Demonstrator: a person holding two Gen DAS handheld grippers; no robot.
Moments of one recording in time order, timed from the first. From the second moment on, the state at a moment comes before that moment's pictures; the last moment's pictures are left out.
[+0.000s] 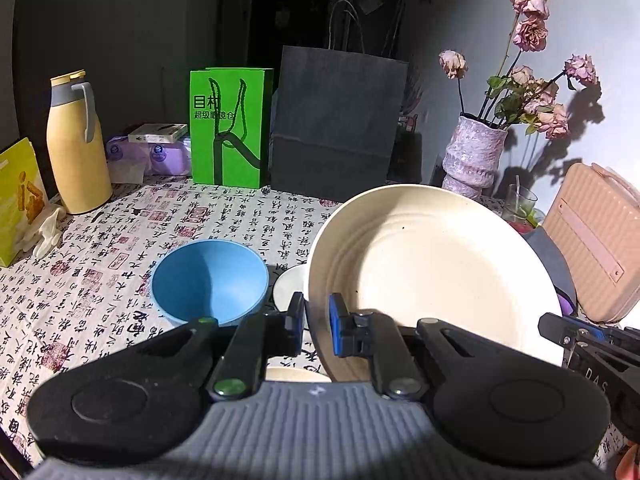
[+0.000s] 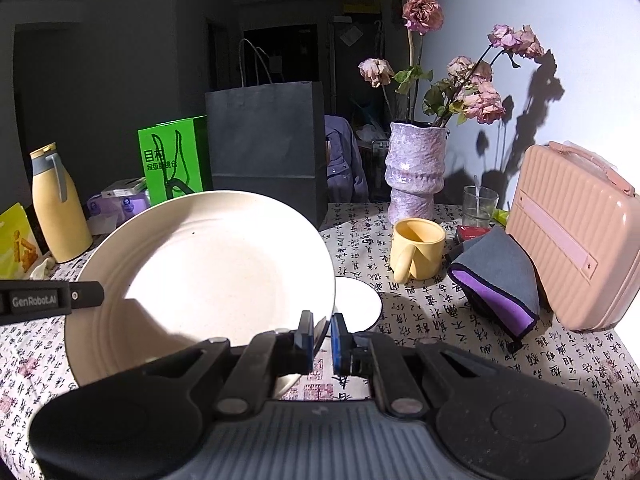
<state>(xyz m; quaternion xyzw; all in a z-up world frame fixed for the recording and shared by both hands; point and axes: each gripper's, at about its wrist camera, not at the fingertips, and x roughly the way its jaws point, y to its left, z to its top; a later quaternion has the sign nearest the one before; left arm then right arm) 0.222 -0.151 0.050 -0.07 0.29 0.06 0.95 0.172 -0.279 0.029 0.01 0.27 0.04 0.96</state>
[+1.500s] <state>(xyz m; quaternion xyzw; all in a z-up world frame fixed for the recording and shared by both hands) 0.128 -0.092 0.027 -0.10 0.28 0.09 0.95 0.110 -0.230 -0.004 0.03 0.27 0.10 0.96</state>
